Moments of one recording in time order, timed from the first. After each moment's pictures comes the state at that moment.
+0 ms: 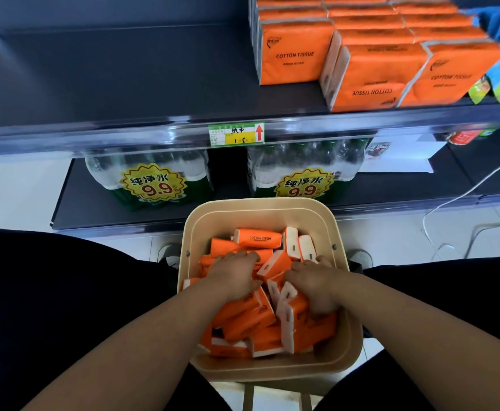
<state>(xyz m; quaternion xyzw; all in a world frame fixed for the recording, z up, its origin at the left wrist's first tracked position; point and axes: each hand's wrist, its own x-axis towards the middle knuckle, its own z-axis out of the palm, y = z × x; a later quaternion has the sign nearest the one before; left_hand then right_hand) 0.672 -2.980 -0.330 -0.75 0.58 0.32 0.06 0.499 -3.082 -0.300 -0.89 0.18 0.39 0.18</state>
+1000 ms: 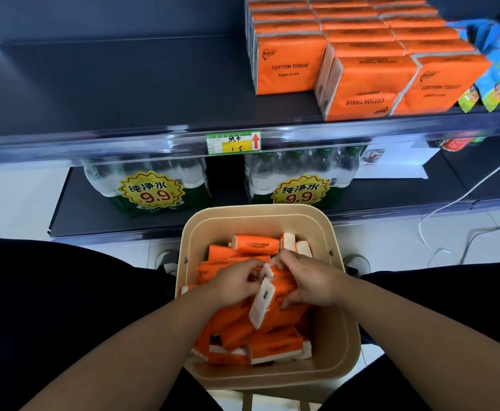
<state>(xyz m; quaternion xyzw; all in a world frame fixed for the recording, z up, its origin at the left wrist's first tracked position) 0.678 -2.973 -0.357 -0.71 0.51 0.47 -0.14 0.499 -3.088 -0.297 -0.90 0.24 0.19 0.31</state>
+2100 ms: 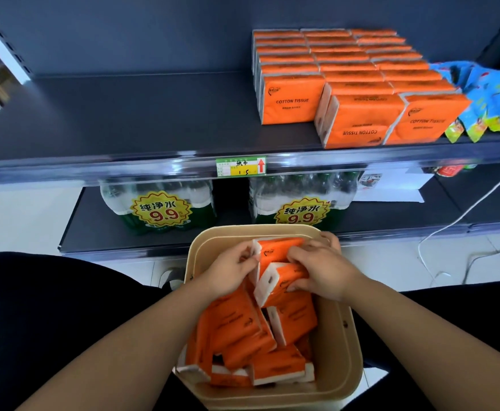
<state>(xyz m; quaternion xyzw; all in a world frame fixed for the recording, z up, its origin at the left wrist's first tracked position) 0.699 -2.993 -0.302 -0.70 0.45 0.42 -0.36 0.501 -3.109 -0.252 -0.96 0.24 0.09 0.13</state>
